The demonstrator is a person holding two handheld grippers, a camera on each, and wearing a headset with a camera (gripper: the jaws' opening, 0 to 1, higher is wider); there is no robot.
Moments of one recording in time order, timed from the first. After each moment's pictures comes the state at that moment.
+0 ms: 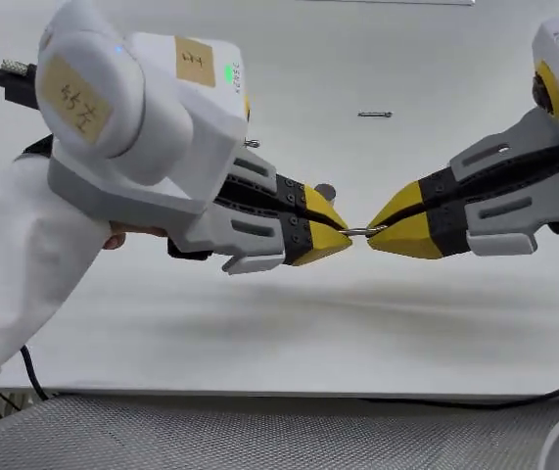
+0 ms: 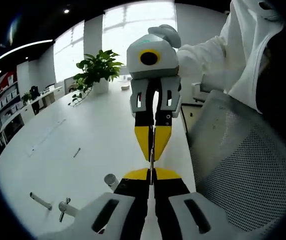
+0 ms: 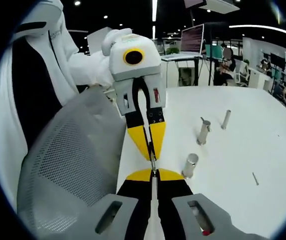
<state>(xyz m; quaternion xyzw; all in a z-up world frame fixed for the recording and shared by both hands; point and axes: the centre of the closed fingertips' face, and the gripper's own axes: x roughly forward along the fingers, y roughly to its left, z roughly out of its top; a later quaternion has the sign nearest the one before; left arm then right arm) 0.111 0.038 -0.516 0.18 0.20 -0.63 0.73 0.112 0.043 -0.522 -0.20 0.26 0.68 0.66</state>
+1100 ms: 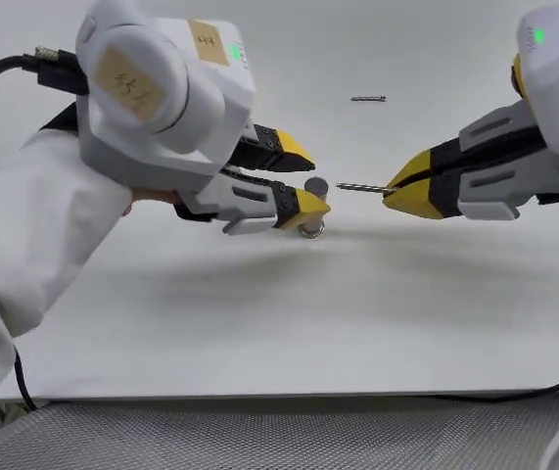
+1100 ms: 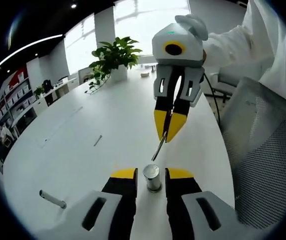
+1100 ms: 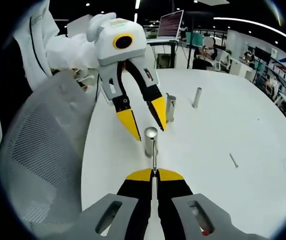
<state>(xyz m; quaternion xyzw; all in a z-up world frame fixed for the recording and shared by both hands) 0.178 0.054 -0.550 0.21 0.23 -0.57 0.76 0.159 0.024 -0.554 -0.26 0.29 0.60 0.70</state>
